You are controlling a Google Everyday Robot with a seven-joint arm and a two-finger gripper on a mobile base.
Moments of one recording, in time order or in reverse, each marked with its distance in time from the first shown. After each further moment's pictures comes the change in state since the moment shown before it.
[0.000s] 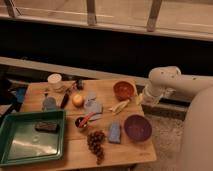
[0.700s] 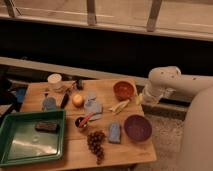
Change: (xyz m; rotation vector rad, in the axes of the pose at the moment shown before) arm -0.002 0.000 -0.002 -0.001 -0.015 0.008
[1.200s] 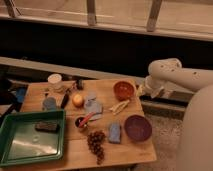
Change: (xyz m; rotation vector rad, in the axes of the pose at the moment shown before) arm -0.052 0.005 -0.028 0.018 -0.100 0.008
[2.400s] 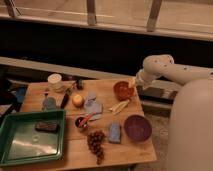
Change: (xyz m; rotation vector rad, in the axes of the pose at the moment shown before) arm -0.047 0.035 0.027 -0.090 -0.076 0.029
